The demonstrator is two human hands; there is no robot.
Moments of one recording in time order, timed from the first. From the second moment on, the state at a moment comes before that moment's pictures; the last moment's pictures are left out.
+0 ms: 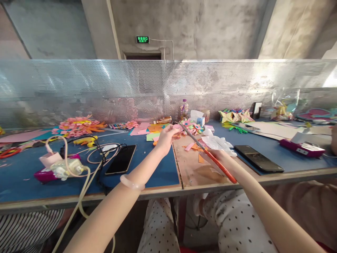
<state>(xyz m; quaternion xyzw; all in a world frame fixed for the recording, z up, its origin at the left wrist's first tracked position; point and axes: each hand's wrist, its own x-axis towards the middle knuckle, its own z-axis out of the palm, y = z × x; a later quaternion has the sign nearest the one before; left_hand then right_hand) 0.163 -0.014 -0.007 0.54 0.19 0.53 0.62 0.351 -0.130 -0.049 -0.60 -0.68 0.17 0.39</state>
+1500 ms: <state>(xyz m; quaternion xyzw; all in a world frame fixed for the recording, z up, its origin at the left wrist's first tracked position) 0.166 -0.016 -0.008 0.59 0.15 0.50 0.62 0.357 -0.134 -0.025 -0.62 -0.70 0.19 0.30</state>
